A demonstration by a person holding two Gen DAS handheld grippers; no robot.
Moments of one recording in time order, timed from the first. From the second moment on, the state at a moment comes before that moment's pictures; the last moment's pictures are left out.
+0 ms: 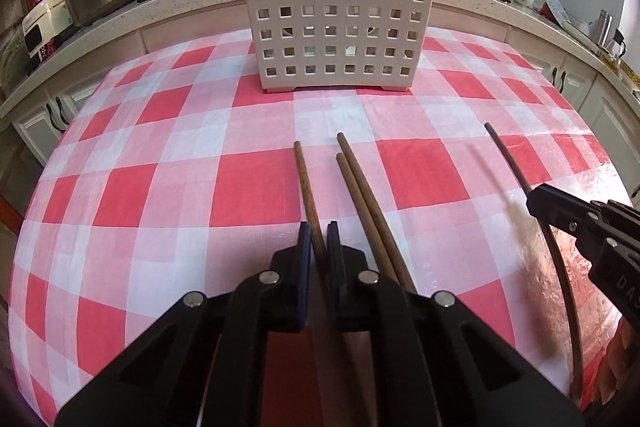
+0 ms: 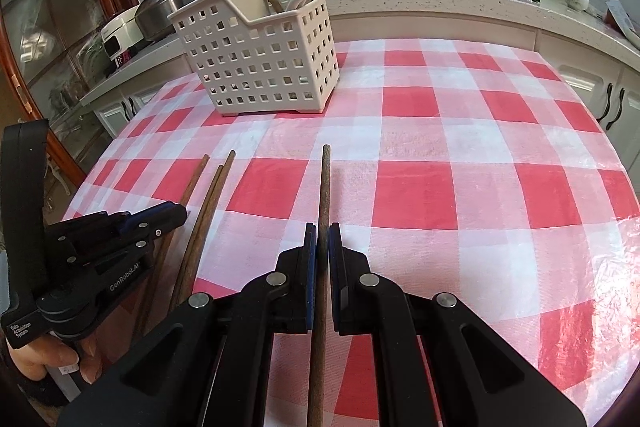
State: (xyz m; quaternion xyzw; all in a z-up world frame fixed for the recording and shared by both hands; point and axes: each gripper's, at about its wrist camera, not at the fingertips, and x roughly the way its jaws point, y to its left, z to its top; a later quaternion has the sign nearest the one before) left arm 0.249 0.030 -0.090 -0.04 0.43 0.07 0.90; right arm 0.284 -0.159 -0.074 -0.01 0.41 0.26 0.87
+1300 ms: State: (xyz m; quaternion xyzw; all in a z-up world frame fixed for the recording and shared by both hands) left arm 0.152 0.049 0.060 -0.04 0.22 0.05 0.97; right arm 0.225 -0.136 0.061 -0.05 0.25 0.28 0.93
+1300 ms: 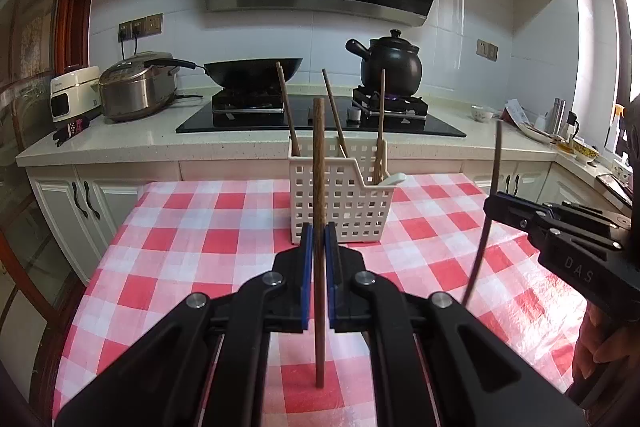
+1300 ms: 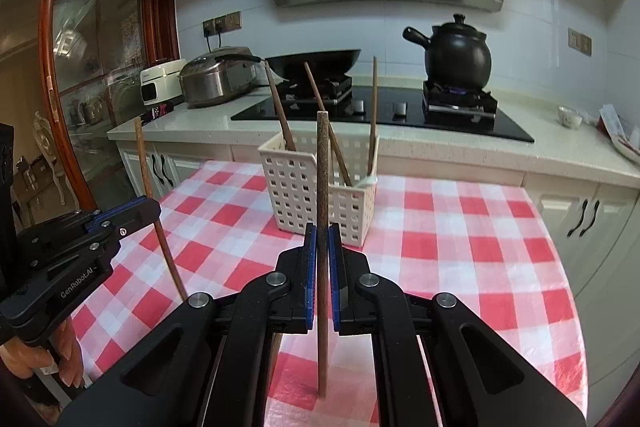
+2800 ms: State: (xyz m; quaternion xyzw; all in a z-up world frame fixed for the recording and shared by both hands) left arm 0.303 0.076 0.202 -0.03 0.09 0.06 0.99; right arm 0.345 -0.077 0.182 -0.08 0.15 0.29 0.94
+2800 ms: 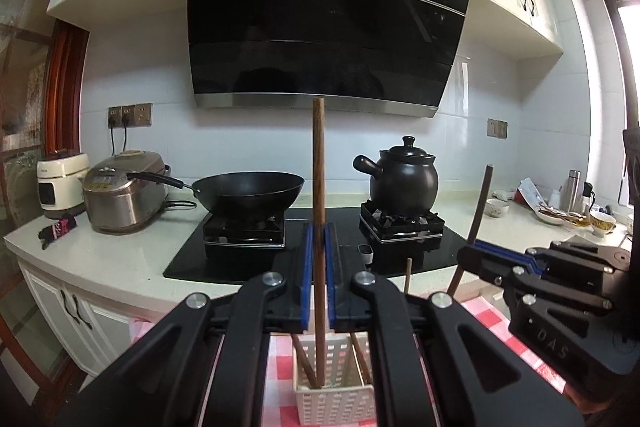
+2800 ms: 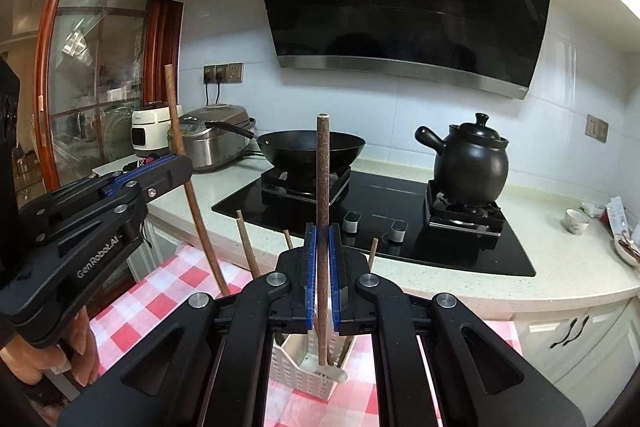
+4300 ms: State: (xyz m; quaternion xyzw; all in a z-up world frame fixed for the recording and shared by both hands) left arm 0.283 0.124 0.106 -0.03 0.16 0.14 0.98; right arm 0.362 -0.103 0.107 -0.06 0.25 0.26 0.93
